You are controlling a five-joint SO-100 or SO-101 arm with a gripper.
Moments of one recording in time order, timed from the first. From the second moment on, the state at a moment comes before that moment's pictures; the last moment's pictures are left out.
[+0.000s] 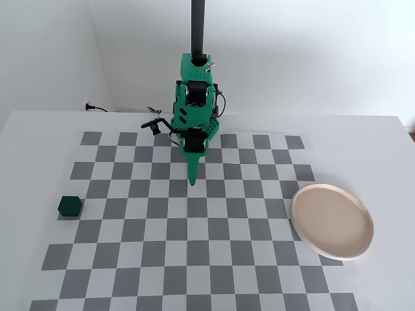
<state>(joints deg) 1.4 190.3 178.2 55.2 0.9</state>
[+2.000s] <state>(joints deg) 3.9 190.3 178.2 30.9 -67.3</state>
